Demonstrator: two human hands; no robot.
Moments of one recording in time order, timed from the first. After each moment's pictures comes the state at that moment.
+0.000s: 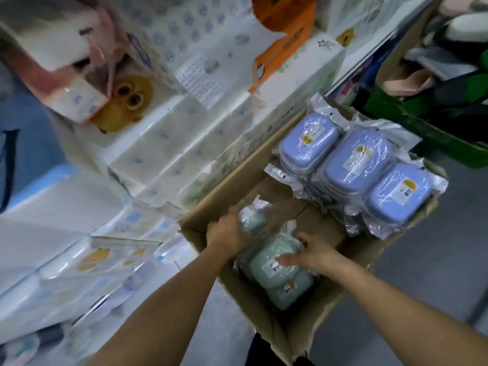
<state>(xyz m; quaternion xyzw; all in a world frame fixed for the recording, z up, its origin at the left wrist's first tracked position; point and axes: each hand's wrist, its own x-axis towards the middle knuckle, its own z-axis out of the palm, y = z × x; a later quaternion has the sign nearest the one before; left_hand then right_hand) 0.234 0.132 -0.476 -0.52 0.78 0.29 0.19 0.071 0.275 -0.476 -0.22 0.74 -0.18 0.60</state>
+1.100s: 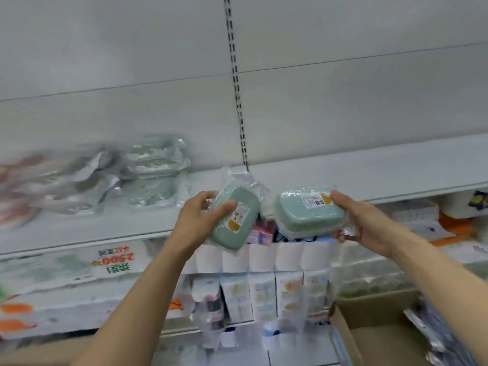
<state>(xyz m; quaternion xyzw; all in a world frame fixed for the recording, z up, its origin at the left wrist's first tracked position) 0.619 0.208 -0.053 -0.60 0.56 0.33 -0.46 0.306 0.181 -0.065 -0.46 0.49 -0.43 0.60</state>
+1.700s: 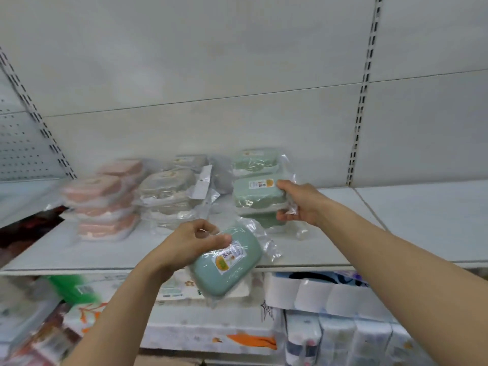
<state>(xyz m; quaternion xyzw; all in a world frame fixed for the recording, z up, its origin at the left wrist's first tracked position) 0.906 0.209 -0.028 -0.67 0.54 0.37 -0.34 0.683 0.064 -0.020 -0.48 0.50 -0.36 0.62</state>
